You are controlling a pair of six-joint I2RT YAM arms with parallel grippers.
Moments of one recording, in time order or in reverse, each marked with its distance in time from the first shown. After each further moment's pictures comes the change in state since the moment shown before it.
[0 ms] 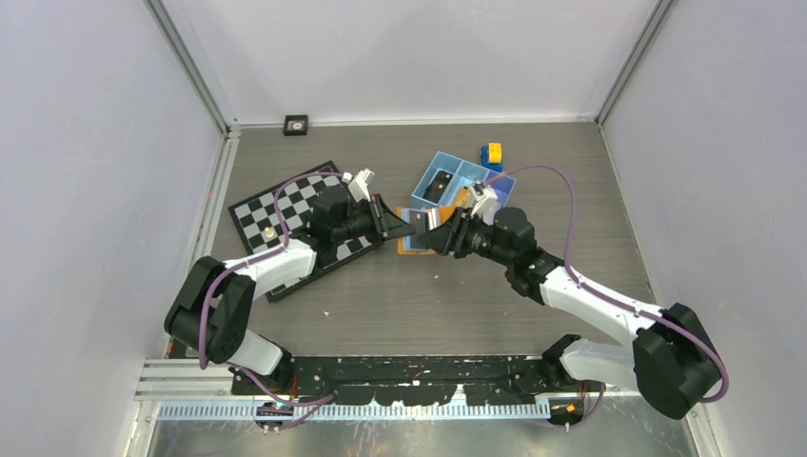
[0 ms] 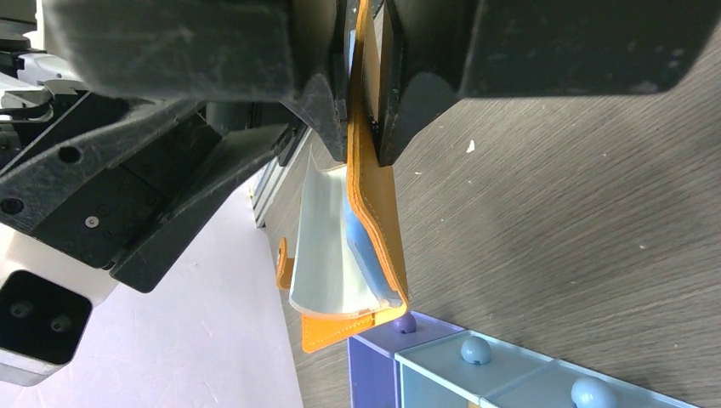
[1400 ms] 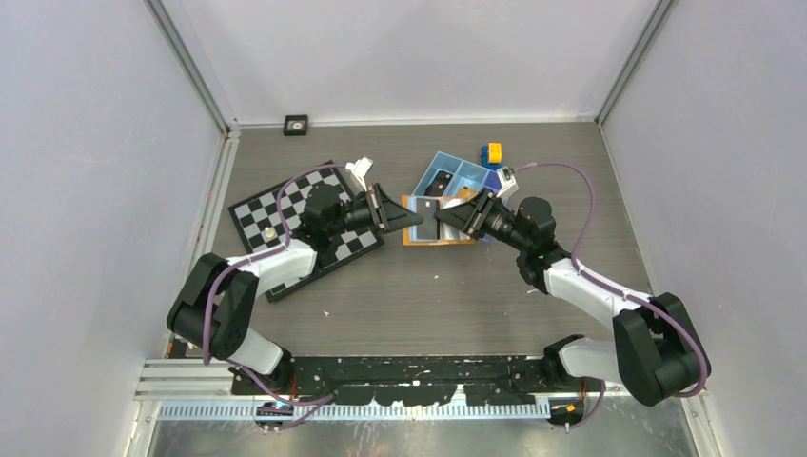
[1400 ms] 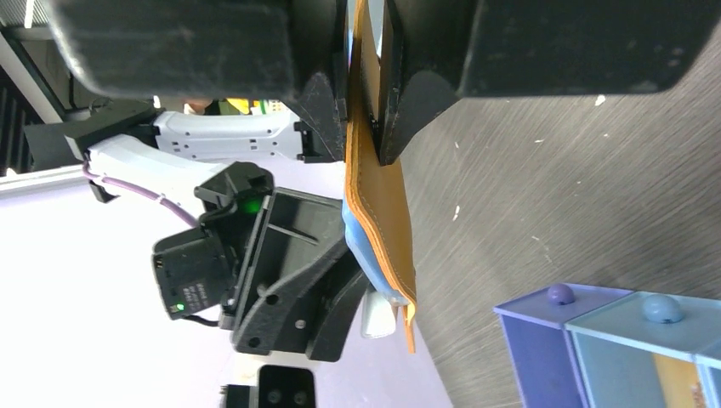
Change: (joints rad) left arm 0.007 0.021 -0.011 0.338 0.177 -0.235; right arm -0.190 0.113 0.006 0.215 -0.184 0.226
